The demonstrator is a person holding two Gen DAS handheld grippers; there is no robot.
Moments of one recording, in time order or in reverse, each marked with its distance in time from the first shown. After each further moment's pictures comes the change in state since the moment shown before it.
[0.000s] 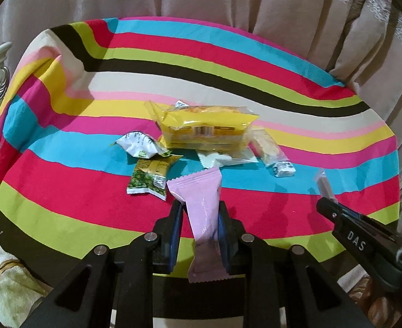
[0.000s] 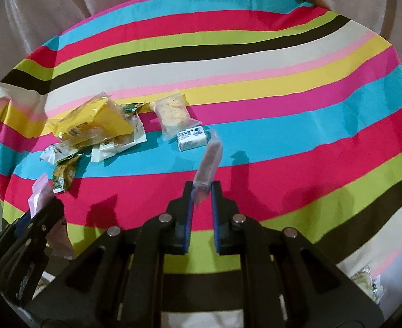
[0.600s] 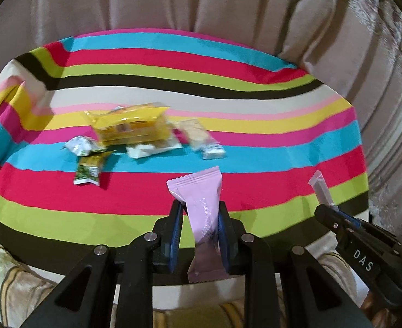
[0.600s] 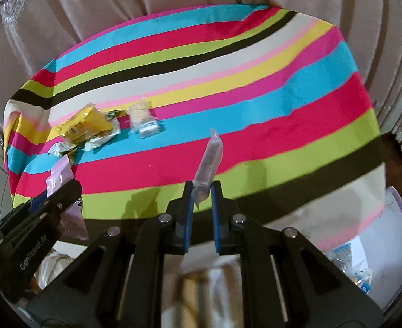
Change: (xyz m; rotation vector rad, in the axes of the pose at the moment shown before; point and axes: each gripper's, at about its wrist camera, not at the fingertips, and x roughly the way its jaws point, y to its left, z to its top) left arm -0.038 -0.079 -0.024 0.131 0.002 -0.117; right arm -0.057 -0.078 -0.033 0.079 -0.051 -0.012
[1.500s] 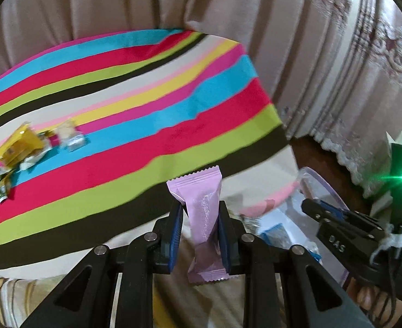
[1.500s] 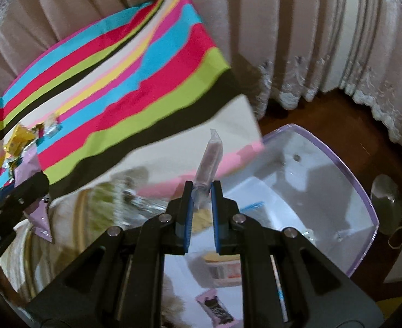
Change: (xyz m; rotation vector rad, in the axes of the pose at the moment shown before) left arm -0.018 -0.172 -0.054 0.324 0.096 -0.235; right arm -0.046 -0.183 -0.073 0.238 0.015 -0.205
